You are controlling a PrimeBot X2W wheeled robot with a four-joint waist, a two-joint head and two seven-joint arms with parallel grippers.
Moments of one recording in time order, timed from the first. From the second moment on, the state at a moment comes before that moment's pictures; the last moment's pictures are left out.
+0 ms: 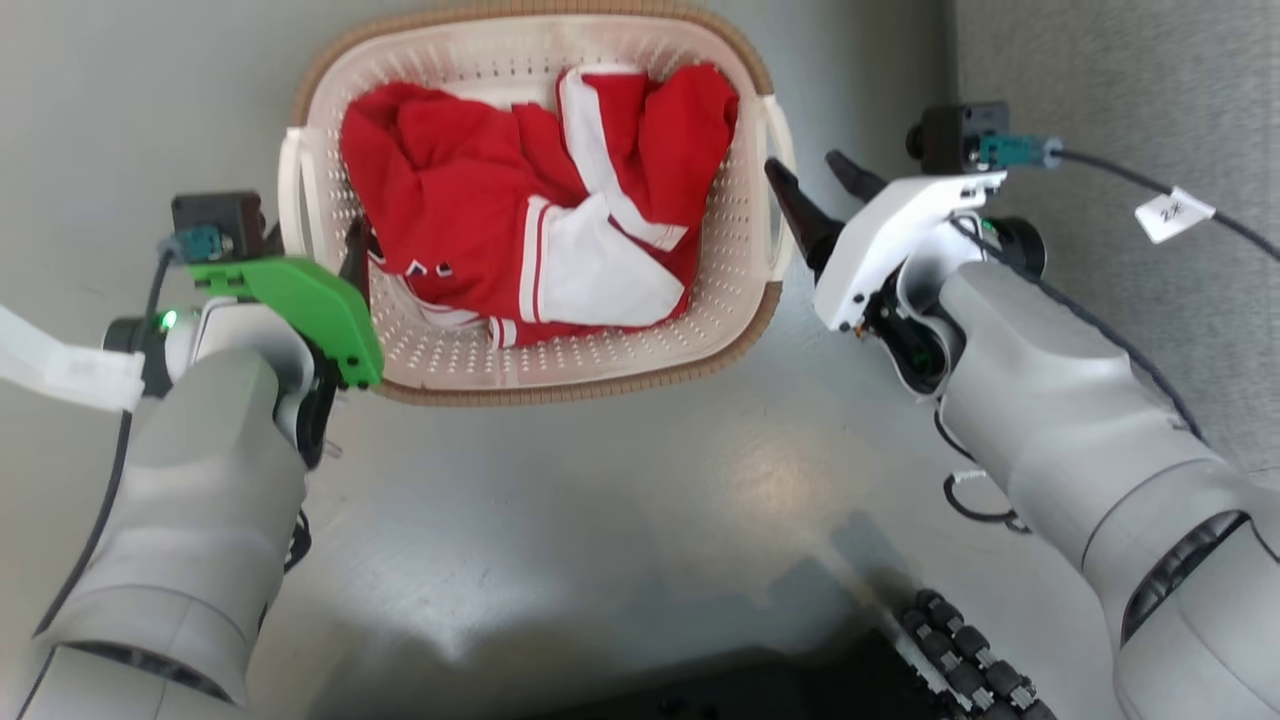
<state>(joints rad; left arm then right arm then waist) -0.96 0.06 -0.64 1.25 -0.74 -0.09 -0.22 -1.00 -0.06 1.02 1.12 1.10 0.12 -0.20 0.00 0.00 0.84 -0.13</state>
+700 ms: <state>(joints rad) -0.85 0.07 -0.63 1.21 -0.74 -0.11 -0.25 -0.88 -0.07 1.04 1.09 1.11 0.12 -0.24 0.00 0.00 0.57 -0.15</state>
